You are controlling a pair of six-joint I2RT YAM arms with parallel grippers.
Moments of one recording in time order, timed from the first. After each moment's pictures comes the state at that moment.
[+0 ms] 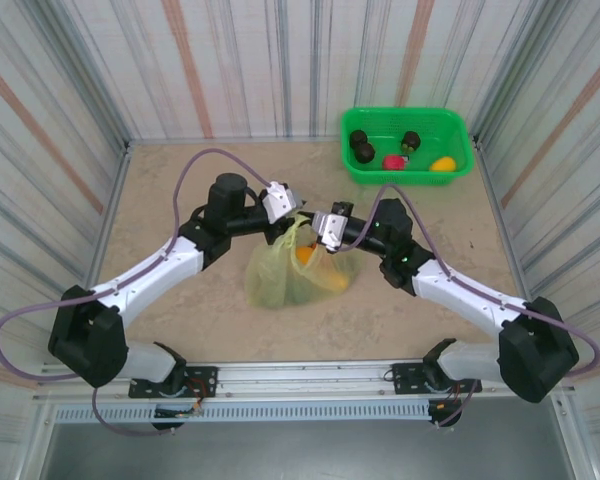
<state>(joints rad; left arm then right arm) -0.58 1.37 0.98 0.04 0.53 0.46 0.66 1.25 0.73 0.51 -0.45 -0.74</state>
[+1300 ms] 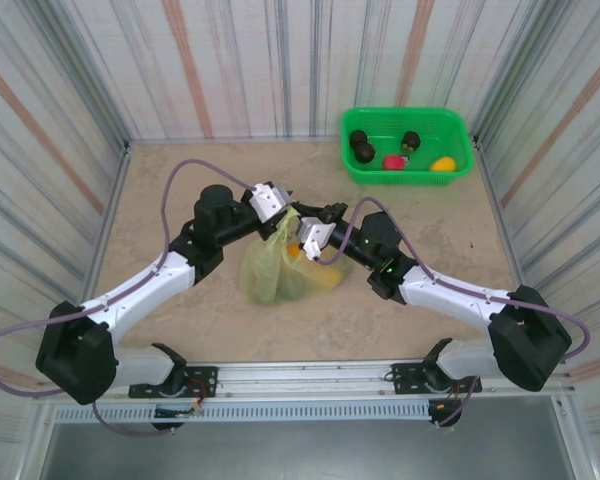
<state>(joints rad) -0.58 1.27 0.86 0.24 0.35 0.44 0.79 1.30 0.70 0.72 -0.15 -0.91</state>
